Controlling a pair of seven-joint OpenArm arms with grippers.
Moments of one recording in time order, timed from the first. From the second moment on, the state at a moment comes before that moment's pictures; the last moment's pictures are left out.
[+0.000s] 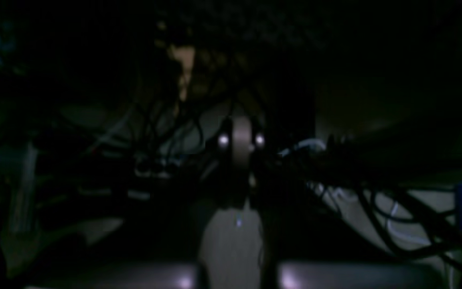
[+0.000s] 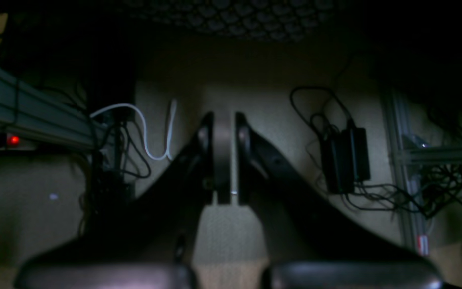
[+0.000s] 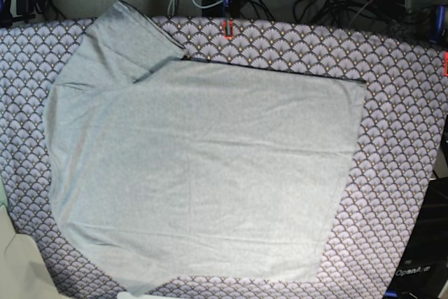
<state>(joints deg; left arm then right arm) 21.7 -4.6 3.4 1.6 -5.6 -7.5 -72.8 -29.9 9.0 7.1 3.4 -0.3 0.2 74.9</state>
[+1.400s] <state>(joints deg) 46.8 -5.2 -21.1 107.5 -12.8 -8.1 5.2 -52.4 -0.9 19.7 98.4 -0.5 15.4 18.9</state>
